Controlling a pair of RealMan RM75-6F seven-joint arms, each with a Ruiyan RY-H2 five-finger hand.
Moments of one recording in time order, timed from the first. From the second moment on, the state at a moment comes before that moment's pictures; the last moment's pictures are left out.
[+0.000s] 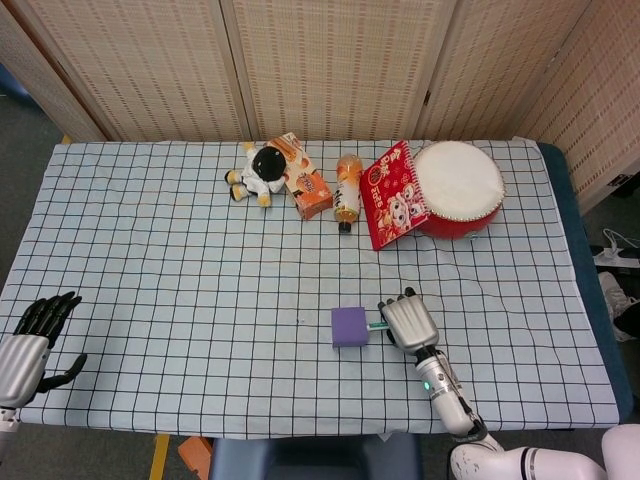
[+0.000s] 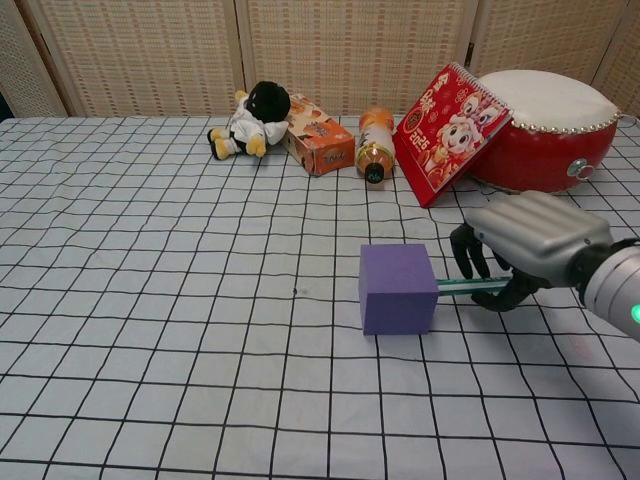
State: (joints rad) left arm -0.15 -1.08 0.00 -1.52 1.58 1.45 -0.20; right arm 0.53 -1.67 0.13 -1.57 -1.10 1.10 -0.85
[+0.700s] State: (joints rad) left arm -0.15 -1.07 0.00 -1.51 1.57 1.45 -0.23; right arm 0.70 -1.84 0.18 -1.54 -1.00 1.08 -0.96
